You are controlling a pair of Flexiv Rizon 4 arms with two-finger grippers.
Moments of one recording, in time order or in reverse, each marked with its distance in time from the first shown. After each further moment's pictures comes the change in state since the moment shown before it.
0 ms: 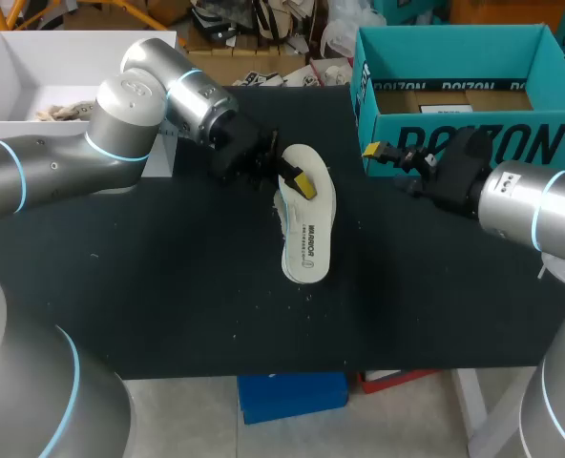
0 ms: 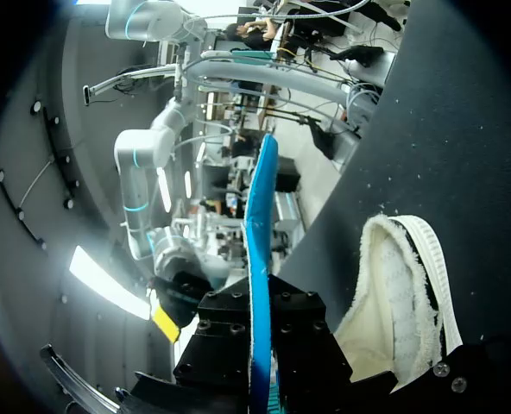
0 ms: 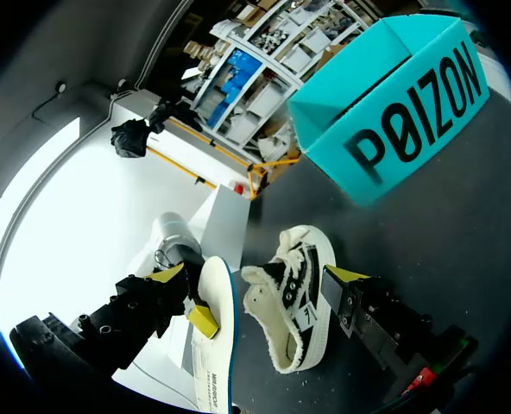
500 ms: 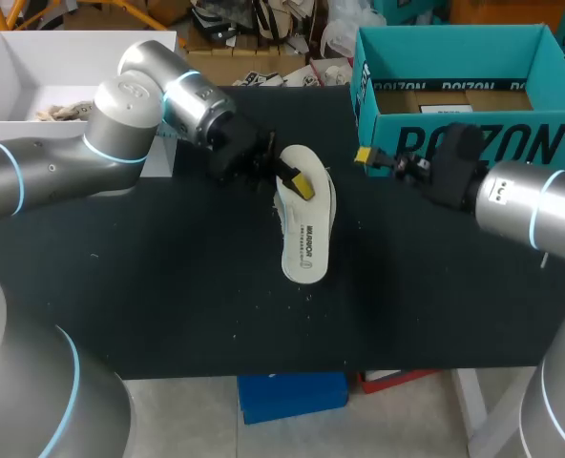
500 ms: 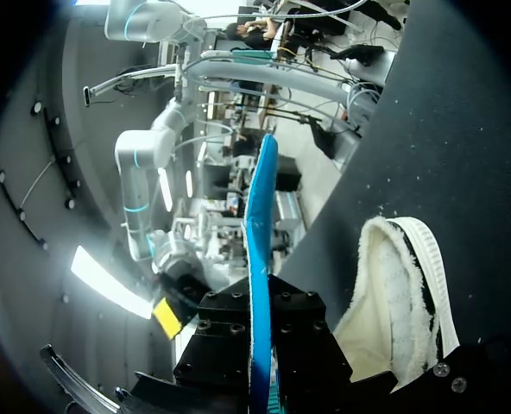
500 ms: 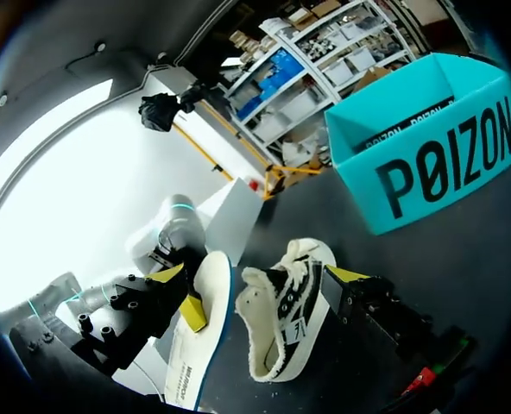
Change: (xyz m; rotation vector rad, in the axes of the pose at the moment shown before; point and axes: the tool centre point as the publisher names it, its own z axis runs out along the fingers) left arm 0.002 -0.003 -0.002 -0.006 -0.007 0.003; right arm 0.006 0.001 0.008 0.008 0.056 -0.235
